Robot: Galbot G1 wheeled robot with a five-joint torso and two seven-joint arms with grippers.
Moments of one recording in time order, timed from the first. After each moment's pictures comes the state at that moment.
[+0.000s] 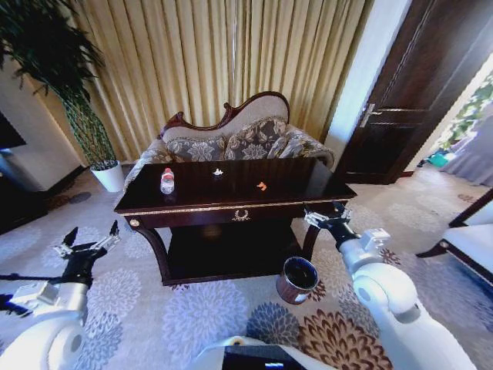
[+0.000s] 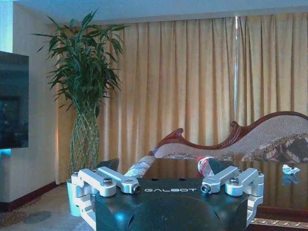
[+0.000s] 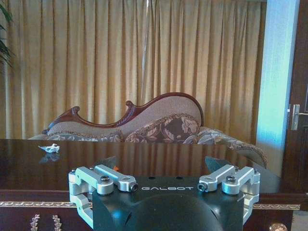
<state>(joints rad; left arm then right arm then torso) 1.76 -1.27 -1.07 -2.36 -0.55 0.16 -0.08 -1.44 1.03 0.66 2.33 0.57 -0.40 0.23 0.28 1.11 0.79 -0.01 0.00</state>
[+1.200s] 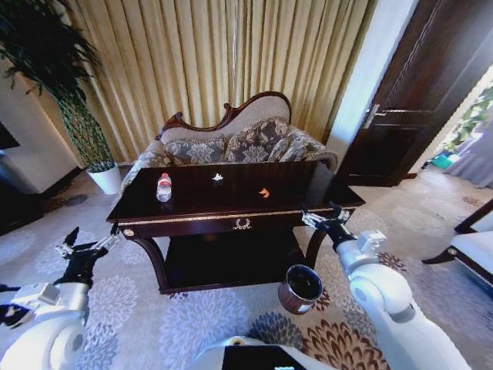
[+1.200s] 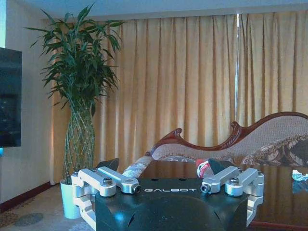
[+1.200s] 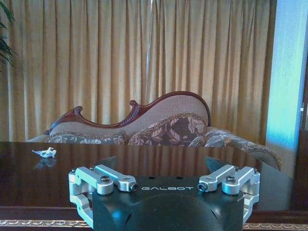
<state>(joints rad) 1.76 -1.27 -1.06 -2.35 -0.55 0.15 -0.08 -1.44 1.04 0.64 2.33 0.56 -0.39 0.22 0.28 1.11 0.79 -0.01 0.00</state>
